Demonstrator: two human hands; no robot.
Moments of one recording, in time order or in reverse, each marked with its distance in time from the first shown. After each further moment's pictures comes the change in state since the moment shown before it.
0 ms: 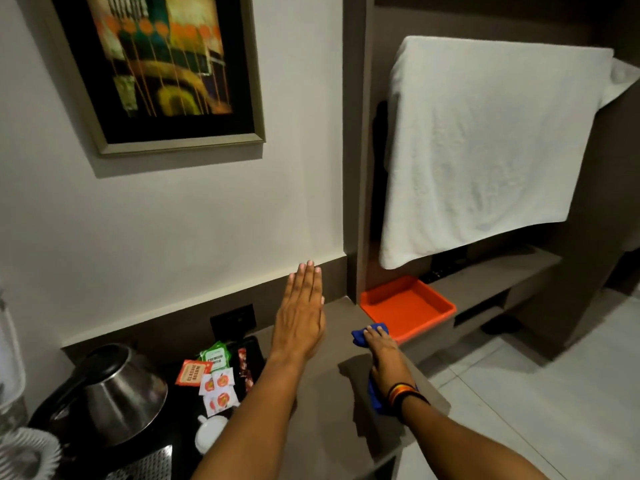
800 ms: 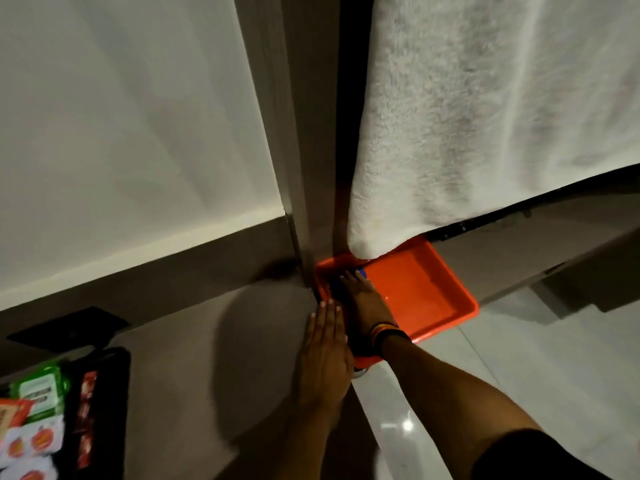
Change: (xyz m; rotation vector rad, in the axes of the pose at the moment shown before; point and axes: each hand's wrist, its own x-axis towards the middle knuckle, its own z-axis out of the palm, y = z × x) left_hand 0.065 0.079 0.371 -0.005 -0.613 -0.256; right_hand 0.316 0.211 0.092 -0.142 -0.451 -0.127
